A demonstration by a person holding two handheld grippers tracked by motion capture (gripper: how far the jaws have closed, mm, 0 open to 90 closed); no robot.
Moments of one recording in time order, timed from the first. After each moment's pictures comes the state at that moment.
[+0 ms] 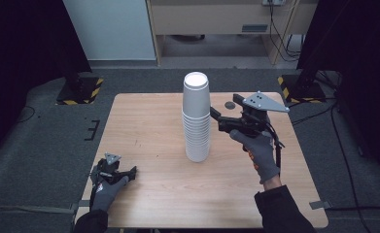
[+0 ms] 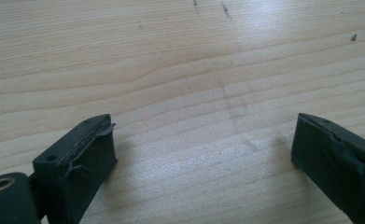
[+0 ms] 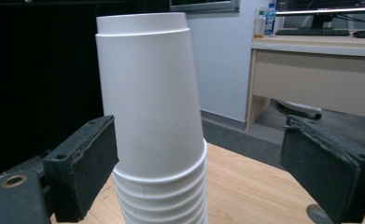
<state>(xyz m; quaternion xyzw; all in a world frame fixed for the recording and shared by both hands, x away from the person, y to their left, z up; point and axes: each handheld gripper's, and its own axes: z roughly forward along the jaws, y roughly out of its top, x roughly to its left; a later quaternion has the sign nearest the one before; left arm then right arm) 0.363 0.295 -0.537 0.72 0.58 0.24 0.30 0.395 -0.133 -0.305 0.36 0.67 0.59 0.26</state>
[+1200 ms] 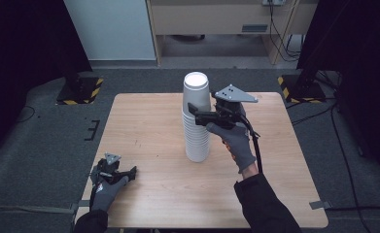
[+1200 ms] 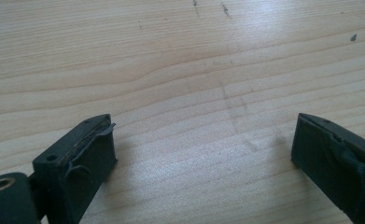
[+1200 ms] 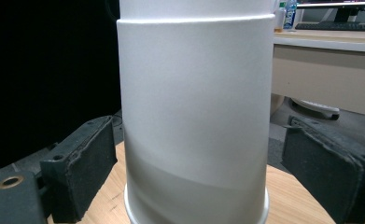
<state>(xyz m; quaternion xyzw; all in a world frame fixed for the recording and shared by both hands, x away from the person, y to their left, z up) 0.363 0.295 -0.537 0.72 0.58 0.24 0.30 0.423 -0.081 -0.311 0.34 0.69 0.59 0.25</state>
